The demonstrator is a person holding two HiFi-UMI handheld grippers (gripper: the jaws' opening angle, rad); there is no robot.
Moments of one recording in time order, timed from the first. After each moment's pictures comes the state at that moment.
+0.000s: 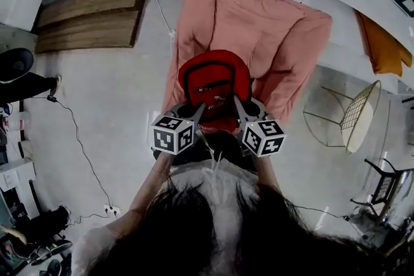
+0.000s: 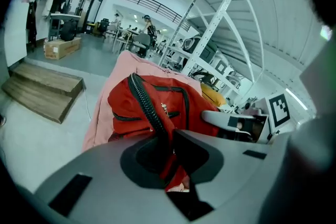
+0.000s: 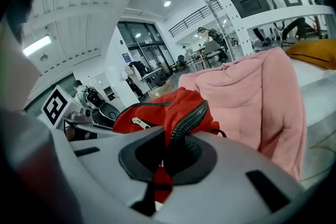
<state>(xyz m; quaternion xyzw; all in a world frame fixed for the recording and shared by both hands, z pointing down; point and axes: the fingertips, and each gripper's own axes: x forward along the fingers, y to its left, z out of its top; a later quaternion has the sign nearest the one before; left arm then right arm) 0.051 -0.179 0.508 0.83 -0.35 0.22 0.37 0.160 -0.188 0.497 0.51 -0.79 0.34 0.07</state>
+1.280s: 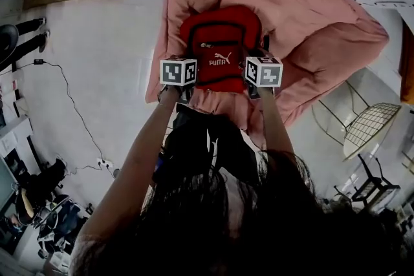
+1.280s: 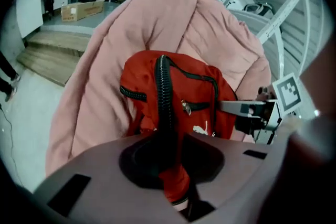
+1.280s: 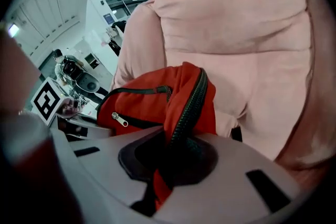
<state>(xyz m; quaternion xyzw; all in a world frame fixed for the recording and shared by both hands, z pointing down) 0.041 -0.312 0.790 0.70 -0.40 0.32 0.50 0.201 -0.351 0.781 0.45 -0.74 0.44 0.26</state>
